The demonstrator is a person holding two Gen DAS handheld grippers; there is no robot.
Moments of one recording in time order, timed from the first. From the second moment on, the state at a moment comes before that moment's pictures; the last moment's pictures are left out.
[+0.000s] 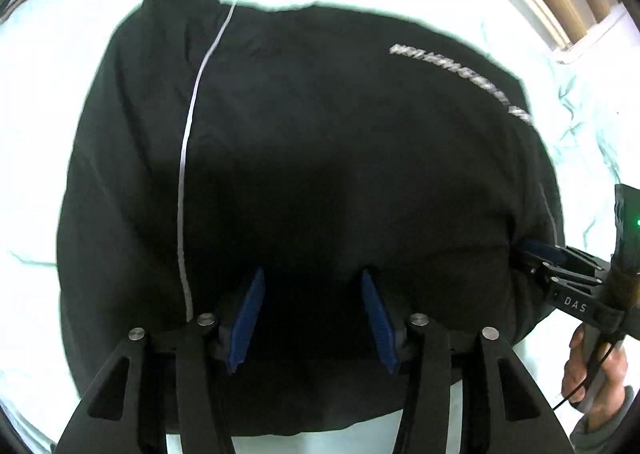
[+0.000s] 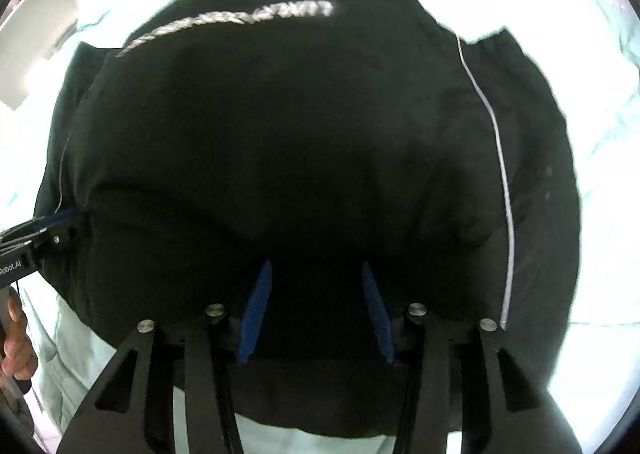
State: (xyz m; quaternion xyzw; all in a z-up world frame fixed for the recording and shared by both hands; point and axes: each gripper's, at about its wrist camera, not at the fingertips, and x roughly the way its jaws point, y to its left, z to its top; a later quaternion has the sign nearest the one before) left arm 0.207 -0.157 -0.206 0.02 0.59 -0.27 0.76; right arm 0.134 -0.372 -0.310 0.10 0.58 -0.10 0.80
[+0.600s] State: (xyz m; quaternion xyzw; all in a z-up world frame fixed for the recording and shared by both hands) left arm 0.363 -0.154 -0.237 -0.06 0.62 -0.18 0.76; right arm 0.231 -0.493 -0.343 0.24 0.54 -0.14 0.79
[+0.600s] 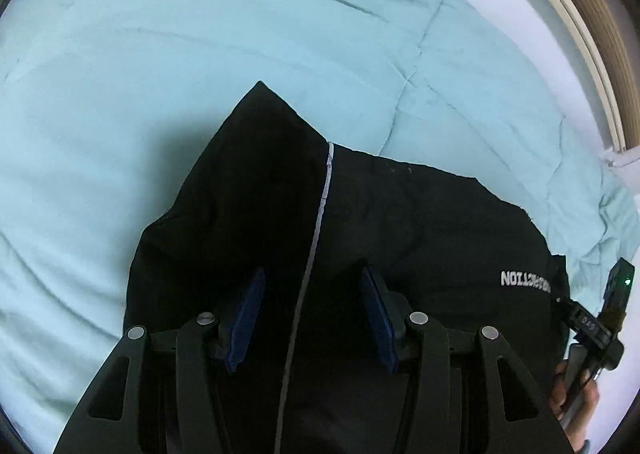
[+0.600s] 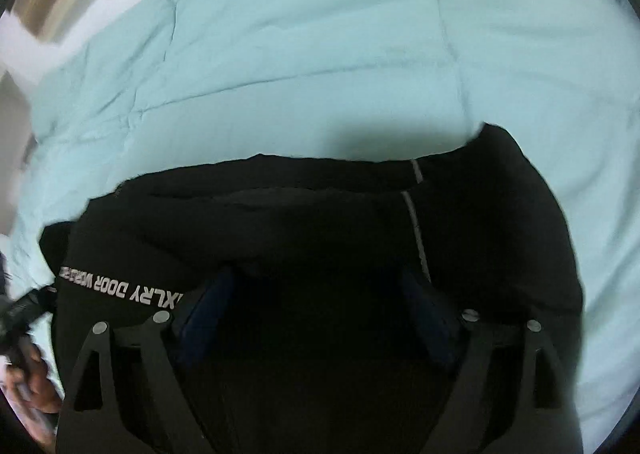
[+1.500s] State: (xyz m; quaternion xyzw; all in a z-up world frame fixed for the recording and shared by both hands) left arm 0.279 -0.081 -0.173 -0.04 0.57 -0.19 0.80; right arm 0.067 -0.457 -0.258 0.11 0.53 -0.17 0.82
